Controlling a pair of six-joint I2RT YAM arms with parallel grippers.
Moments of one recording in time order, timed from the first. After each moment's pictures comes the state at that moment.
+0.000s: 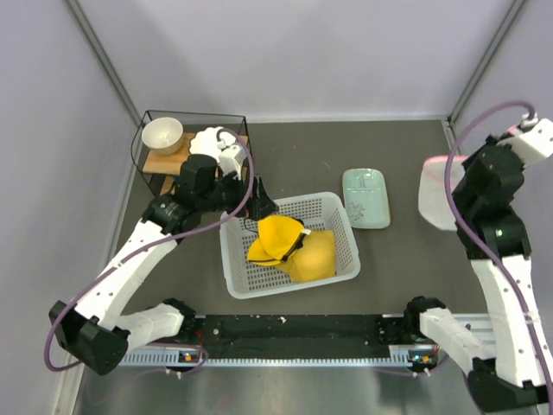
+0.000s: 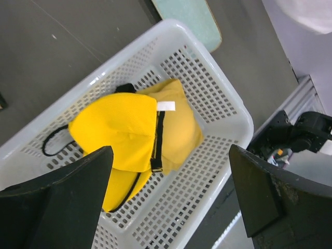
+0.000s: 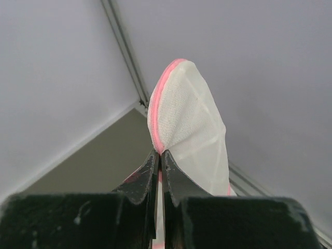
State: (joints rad) left arm -0.50 1.12 1.11 -0.53 0.41 -0.38; right arm 0.23 0.82 1.22 -0.44 0.92 0.23
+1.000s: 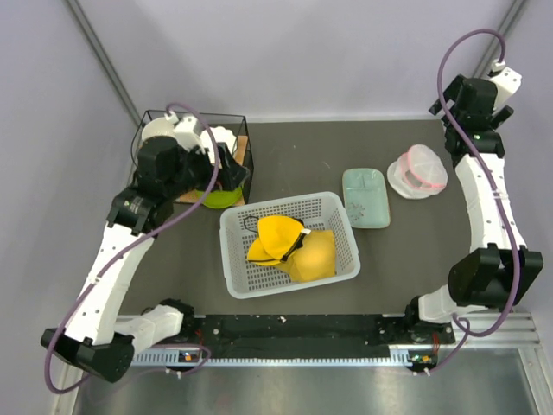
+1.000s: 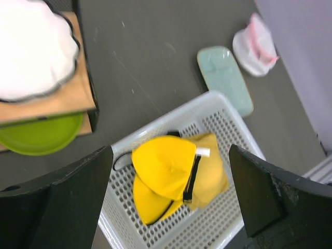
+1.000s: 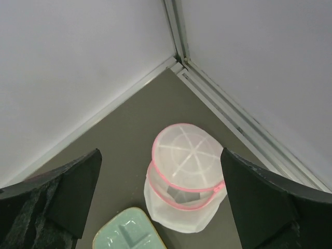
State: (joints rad) left arm -0.36 1.05 1.28 -0.63 0.24 -0.34; right arm -0.08 1.49 1.56 -0.40 0.45 0.39
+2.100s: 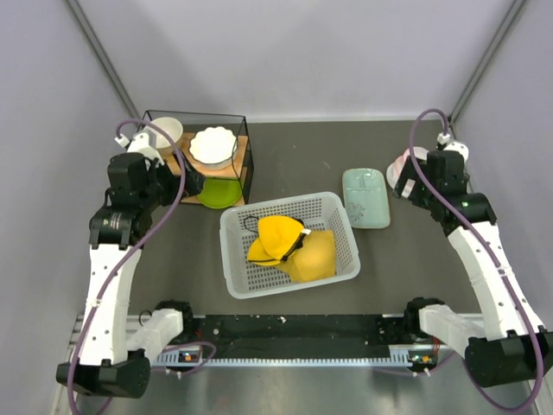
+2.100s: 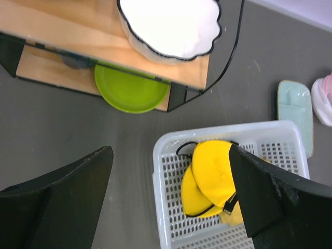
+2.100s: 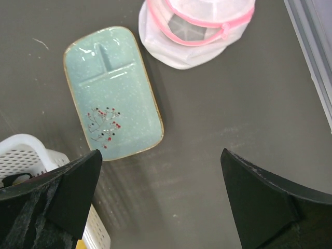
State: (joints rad) left arm -0.04 0.96 1.25 -0.77 0.13 -0.39; right arm 0.15 1.02 1.11 -0.77 0.29 0.39
